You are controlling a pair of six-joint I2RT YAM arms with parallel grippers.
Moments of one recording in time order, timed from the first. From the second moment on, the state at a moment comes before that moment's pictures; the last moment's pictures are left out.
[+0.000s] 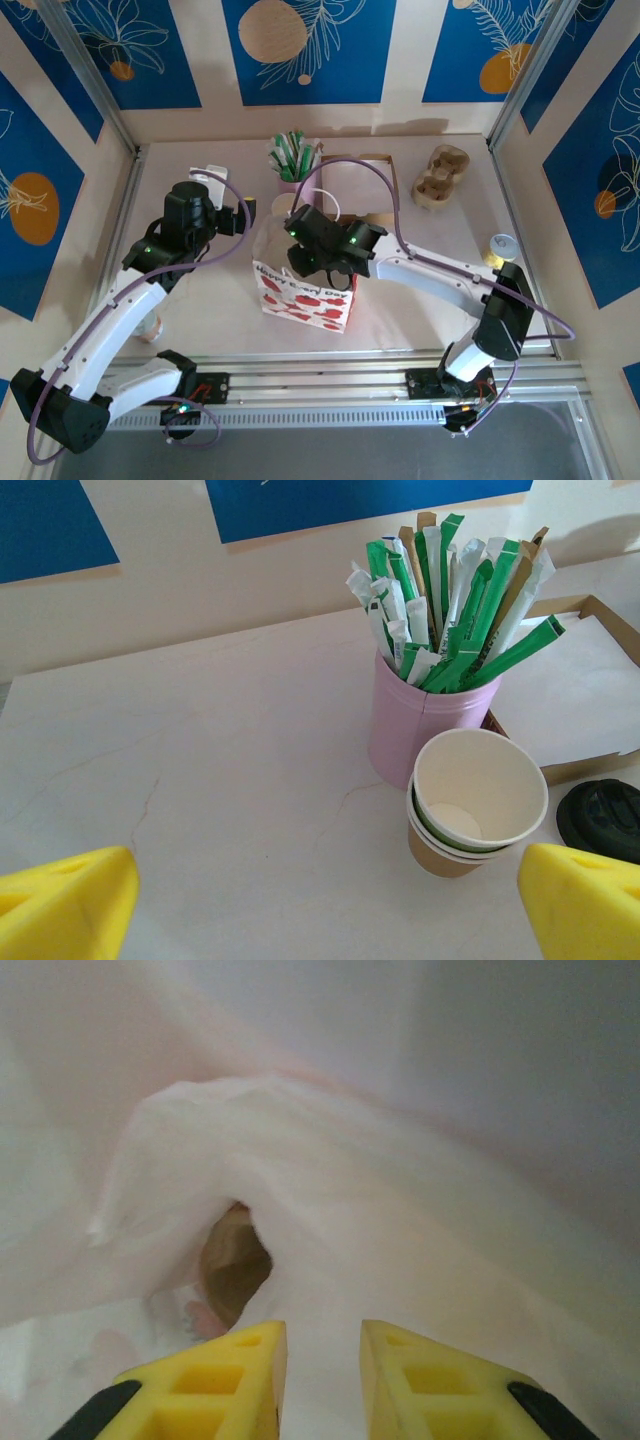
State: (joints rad) left arm -0.46 1.04 1.06 -0.47 -0.23 -0.07; right arm 1.02 1.56 1.41 -0.79 0.16 0.46
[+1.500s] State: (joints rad) left arm -0.12 1.19 0.67 -0.10 -0.37 -0.14; right arm 0.05 1.36 0.51 0.29 0.15 0.20
